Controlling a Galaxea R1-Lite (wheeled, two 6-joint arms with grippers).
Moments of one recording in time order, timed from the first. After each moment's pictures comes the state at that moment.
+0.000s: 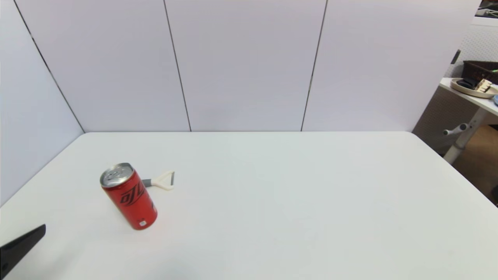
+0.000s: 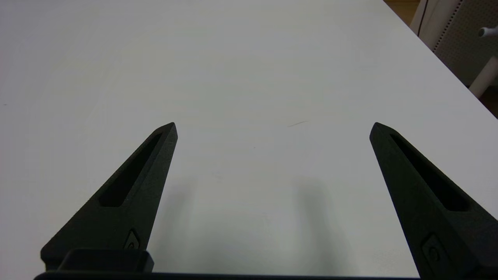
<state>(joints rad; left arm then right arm) 0.04 0.68 -0.56 0.21 -0.06 0.22 0.01 0.00 -0.01 0.03 0.00 0.01</state>
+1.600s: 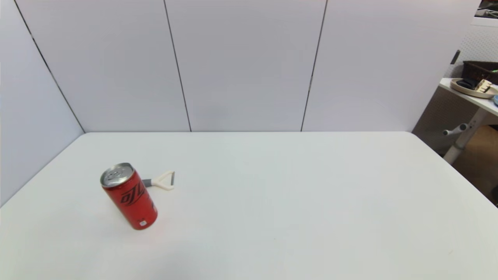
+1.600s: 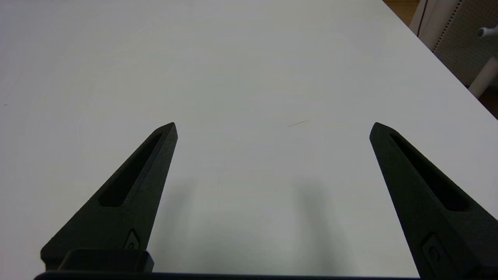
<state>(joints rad) 0.00 0.00 -0.05 0.12 -0.04 0.04 0.01 0.00 -0.01 0.03 0.00 0.01</state>
